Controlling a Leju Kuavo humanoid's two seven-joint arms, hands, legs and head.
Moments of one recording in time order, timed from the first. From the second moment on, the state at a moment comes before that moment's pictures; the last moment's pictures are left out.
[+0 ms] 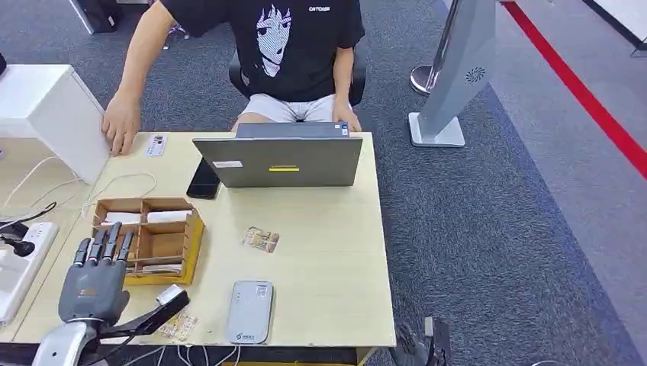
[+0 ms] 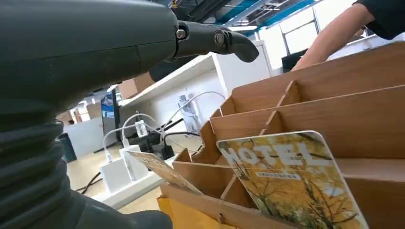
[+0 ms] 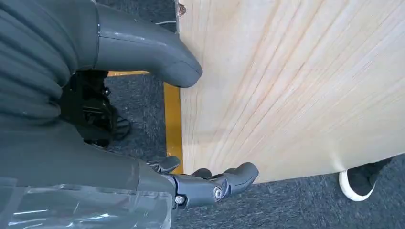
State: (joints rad) left arm 0.03 0.01 0.12 -1.63 -1.50 0.12 -0.09; right arm -0.12 0.29 -0.74 -0.44 0.46 0.27 -0.50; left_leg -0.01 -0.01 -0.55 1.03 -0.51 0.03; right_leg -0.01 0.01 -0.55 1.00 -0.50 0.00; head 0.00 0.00
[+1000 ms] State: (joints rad) left arm 0.02 0.01 0.01 -1.59 -1.50 0.13 -0.09; right arm -0.12 0.29 -0.70 -0.44 0.43 0.26 -0.50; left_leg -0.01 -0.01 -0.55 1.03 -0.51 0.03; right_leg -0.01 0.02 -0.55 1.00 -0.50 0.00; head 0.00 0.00
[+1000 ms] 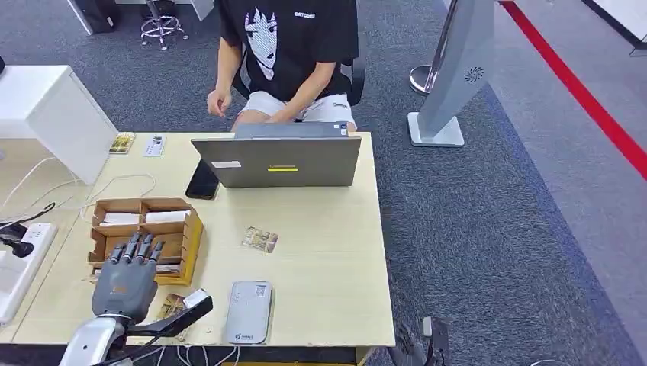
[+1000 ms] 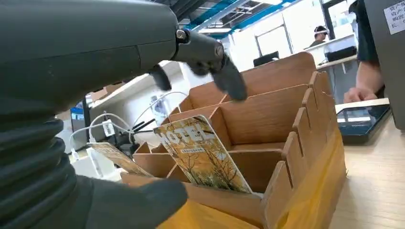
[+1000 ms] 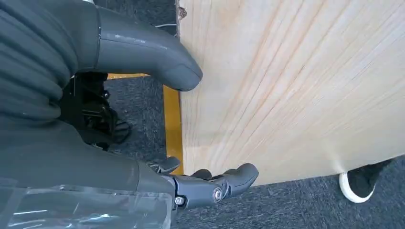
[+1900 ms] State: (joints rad) left arm -0.06 0.07 0.06 -1.85 -1.41 0.11 -0.09; right arm -0.11 0.29 -0.68 -0.44 0.42 0.25 -0.50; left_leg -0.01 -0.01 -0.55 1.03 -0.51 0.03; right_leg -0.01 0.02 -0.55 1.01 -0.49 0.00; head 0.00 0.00
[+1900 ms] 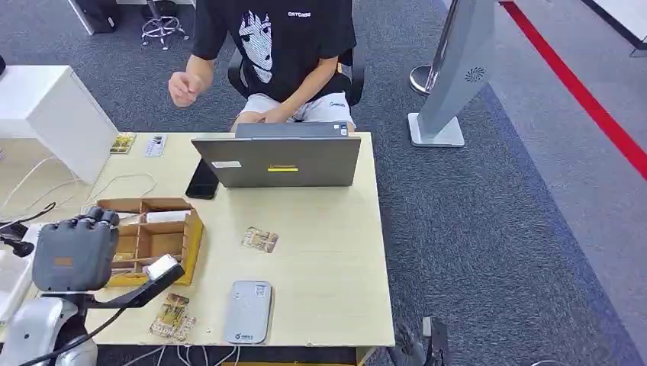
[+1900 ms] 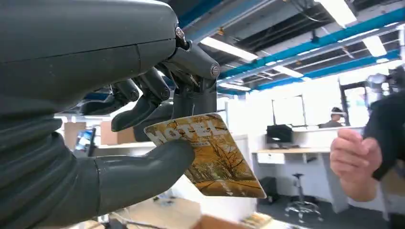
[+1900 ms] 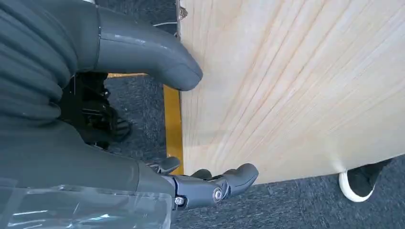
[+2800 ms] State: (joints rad) left arm -0.14 0.05 0.15 -1.83 -1.42 0.24 -0.11; right arm -0.12 0.29 -0.65 -0.42 0.41 0.24 -0.49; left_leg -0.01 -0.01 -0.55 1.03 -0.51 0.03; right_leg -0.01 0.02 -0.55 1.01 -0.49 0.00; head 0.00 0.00
